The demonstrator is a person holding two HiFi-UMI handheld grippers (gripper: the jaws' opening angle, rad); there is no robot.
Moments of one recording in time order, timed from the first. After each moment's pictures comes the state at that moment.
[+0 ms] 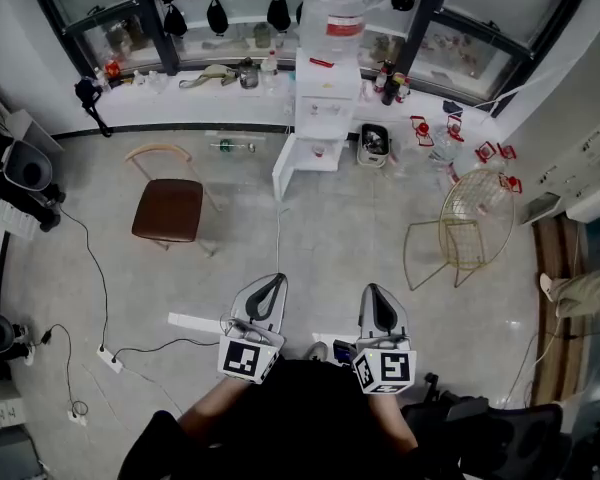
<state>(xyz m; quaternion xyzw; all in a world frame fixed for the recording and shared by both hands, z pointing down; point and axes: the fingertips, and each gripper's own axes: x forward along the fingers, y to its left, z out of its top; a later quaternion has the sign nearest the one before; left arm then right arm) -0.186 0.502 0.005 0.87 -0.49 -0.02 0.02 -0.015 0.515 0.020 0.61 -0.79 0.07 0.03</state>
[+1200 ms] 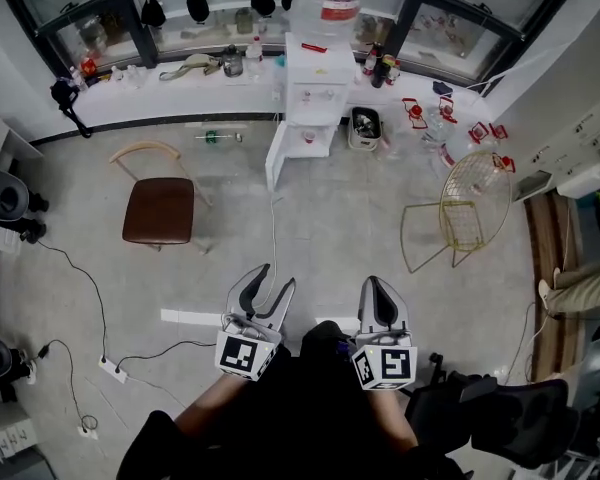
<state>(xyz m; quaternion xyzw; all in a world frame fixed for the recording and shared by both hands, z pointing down) -0.239 0.468 0.043 0.89 -0.45 -0.01 0.06 -0.072 0.487 0.026 0.64 -0.77 0.07 0.03</state>
